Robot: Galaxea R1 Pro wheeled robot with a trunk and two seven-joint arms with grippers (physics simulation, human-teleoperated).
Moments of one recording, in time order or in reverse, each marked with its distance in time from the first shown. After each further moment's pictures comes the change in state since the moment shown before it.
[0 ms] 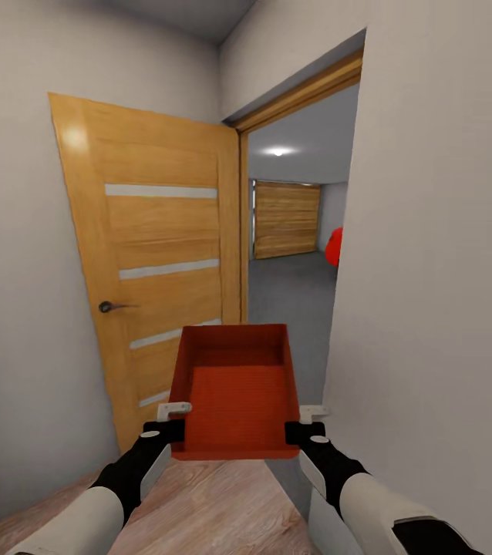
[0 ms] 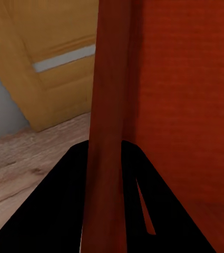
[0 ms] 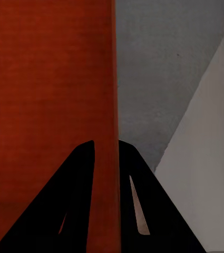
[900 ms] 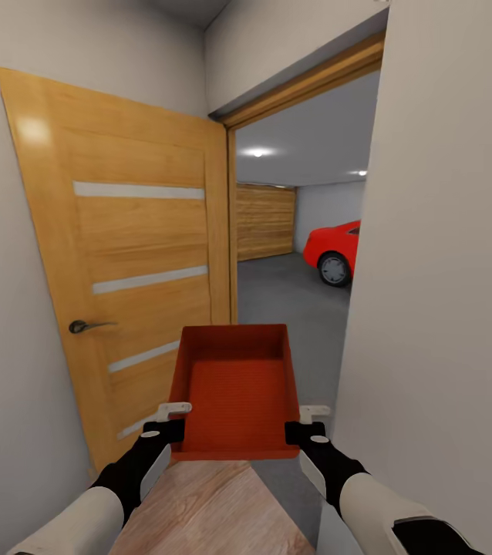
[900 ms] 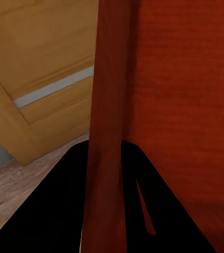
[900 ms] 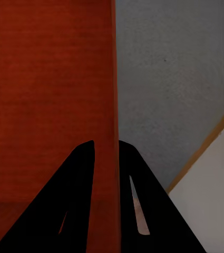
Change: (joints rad) left arm 0.000 0.000 0.000 0.000 0.000 0.001 0.000; right arm 0.000 0.000 0.001 0.000 -0.001 0.001 0.000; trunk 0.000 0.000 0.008
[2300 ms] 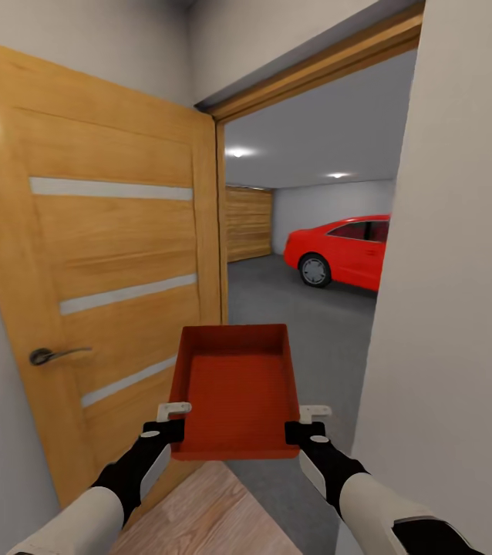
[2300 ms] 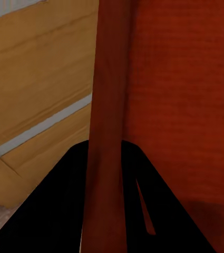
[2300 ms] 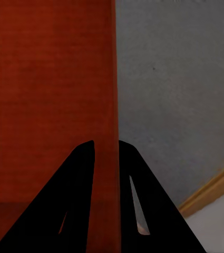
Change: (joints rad) left arm 0.000 0.000 0.002 0.000 -0.001 0.000 0.000; right arm -0.001 0.000 0.000 0.000 0.000 0.001 0.000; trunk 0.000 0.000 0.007
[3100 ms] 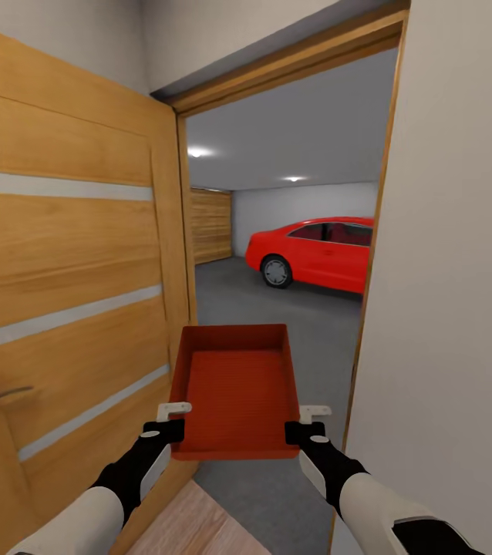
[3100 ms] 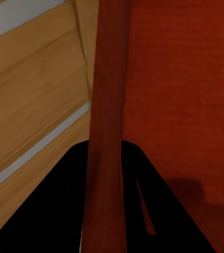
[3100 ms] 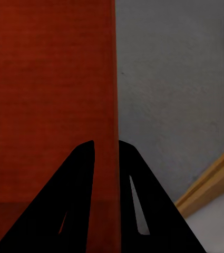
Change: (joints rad) left arm 0.000 0.000 -0.001 0.000 0.000 0.000 0.000; right arm 0.001 0.000 0.000 0.000 0.000 -0.001 0.000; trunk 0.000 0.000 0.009
